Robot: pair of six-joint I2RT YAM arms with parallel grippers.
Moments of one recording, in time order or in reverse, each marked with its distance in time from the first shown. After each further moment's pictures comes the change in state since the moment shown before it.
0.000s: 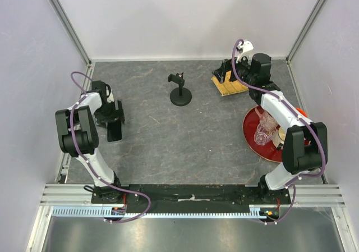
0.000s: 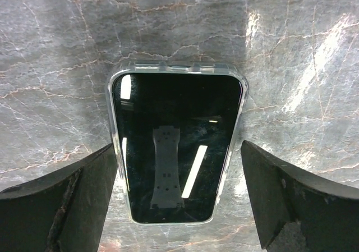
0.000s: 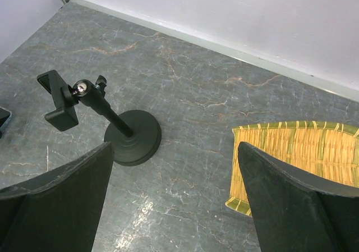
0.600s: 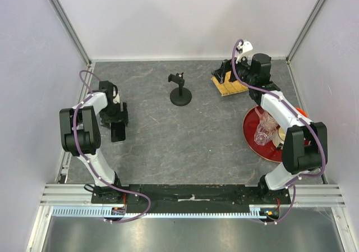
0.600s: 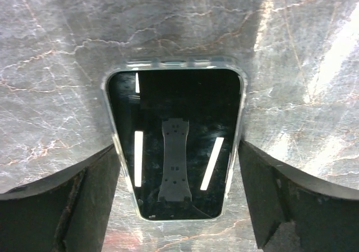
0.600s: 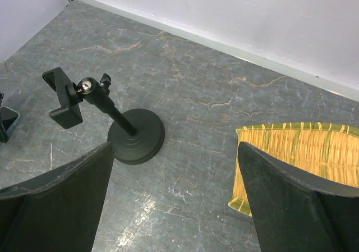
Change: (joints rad) left arm -0.074 0.004 -0.007 -0.026 -0.049 0.012; right arm 0.000 0.000 -0.004 0.003 -0.019 -0.001
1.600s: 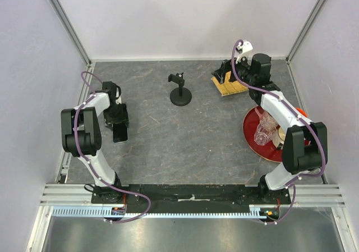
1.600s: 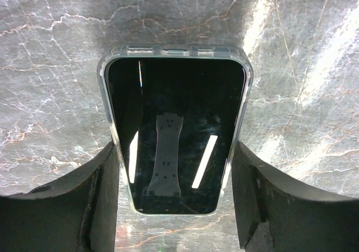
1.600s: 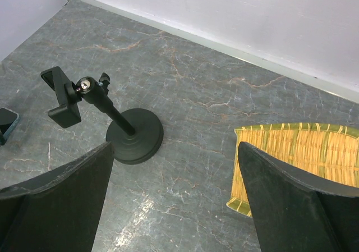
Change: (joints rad) left arm -0.042 -0.007 -0.009 -0.023 -0.021 -0.089; right arm 0.000 0.000 0.000 0.000 0.001 -0.010
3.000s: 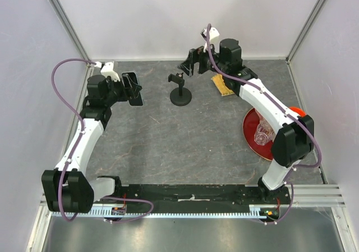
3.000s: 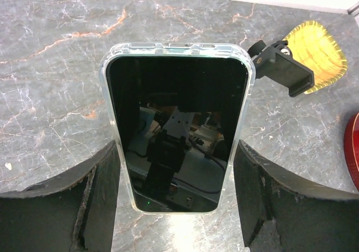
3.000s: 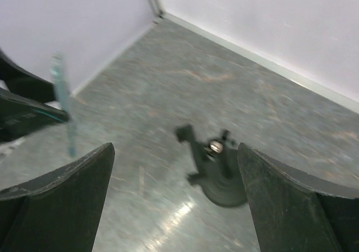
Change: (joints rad) left arm -0.107 -0.620 -0.208 0.620 0.312 -0.119; right arm 0.278 0.116 0.359 -0.224 0.097 0.101
